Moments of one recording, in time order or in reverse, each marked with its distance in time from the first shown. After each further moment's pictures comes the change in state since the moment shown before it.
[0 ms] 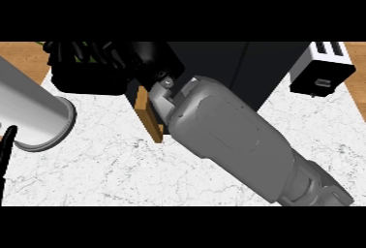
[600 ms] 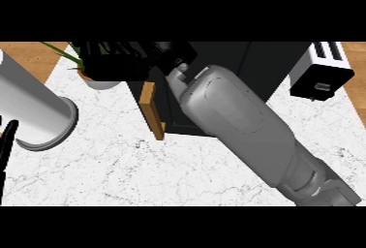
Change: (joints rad) left arm -0.039 -0.009 0.015 0.014 -0.013 -0.011 0.031; right arm 0.002 -0.031 -0.029 0.117 0.024 0.124 -0.174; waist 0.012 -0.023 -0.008
